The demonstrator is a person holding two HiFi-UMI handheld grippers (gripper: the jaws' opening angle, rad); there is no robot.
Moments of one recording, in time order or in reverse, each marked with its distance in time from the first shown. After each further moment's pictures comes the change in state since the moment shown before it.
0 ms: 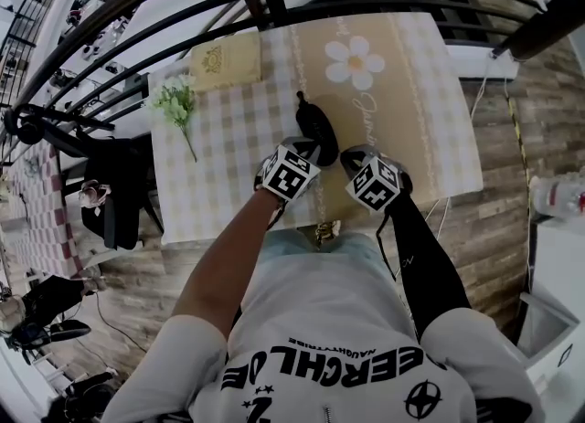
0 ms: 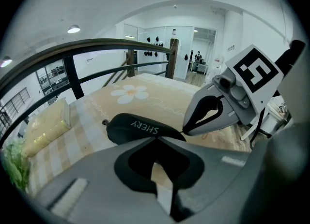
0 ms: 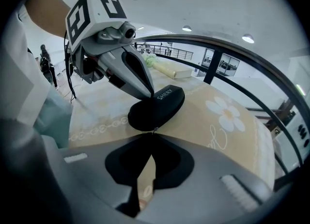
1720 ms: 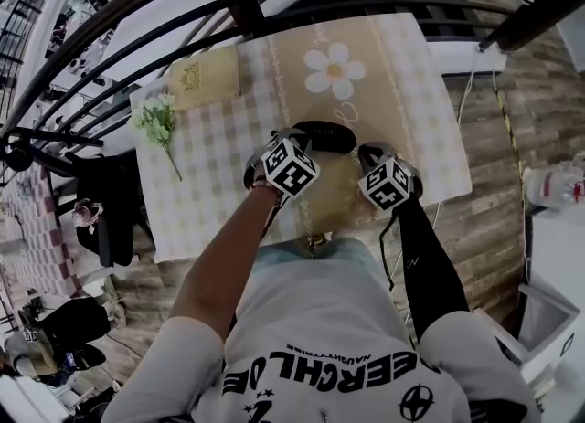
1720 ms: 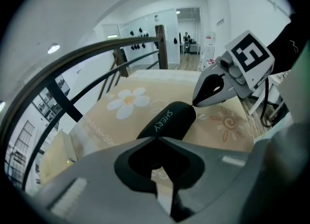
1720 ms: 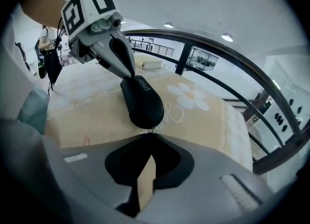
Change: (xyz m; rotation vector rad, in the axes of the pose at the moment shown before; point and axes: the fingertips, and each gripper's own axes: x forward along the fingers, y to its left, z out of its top) left arm 0.032 0.019 0.047 0.231 0.090 0.082; right arm -0.026 -0.084 -0.059 0.111 0.047 -0.222
